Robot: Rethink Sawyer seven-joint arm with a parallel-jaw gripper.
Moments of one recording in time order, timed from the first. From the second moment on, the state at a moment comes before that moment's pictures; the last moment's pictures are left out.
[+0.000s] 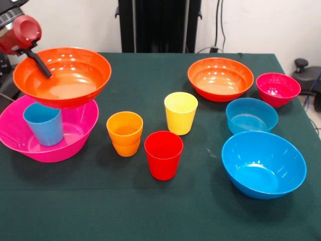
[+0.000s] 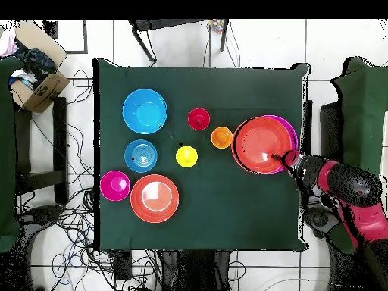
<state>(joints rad) -1.22 -0.52 0.56 1.73 0.07 0.68 1.44</state>
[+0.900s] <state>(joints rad) -1.22 -0.51 0.56 1.65 0.07 0.75 1.44</state>
